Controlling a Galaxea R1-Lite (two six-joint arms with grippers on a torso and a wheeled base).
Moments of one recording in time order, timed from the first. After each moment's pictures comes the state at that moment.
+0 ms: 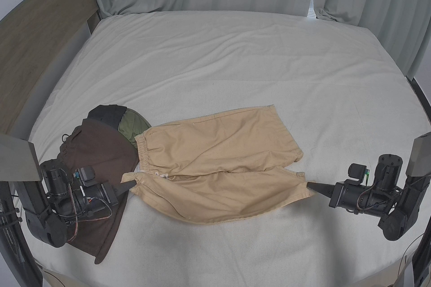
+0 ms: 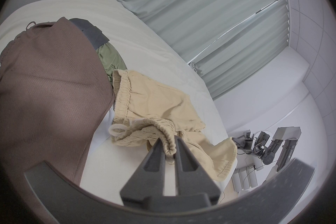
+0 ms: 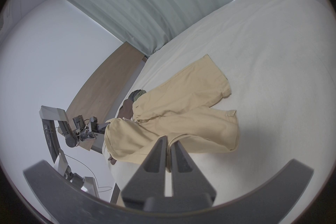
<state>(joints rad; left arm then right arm) -0.01 2.12 -0.23 -1.55 -0.65 -0.50 0.19 2.07 -0.19 -1.54 0.56 0.44</state>
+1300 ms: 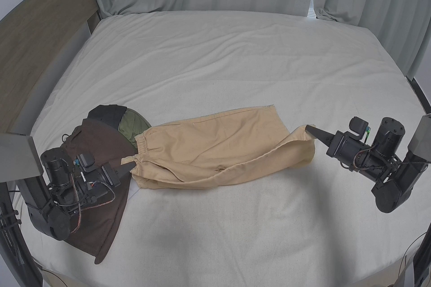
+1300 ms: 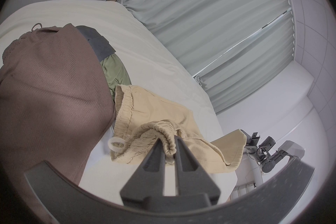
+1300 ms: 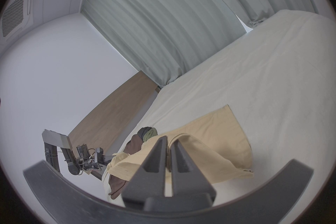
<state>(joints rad) -0.05 2.10 -0.33 -1.55 -0.54 -0.64 0.19 2.03 -0.52 -1.53 0.51 0.56</state>
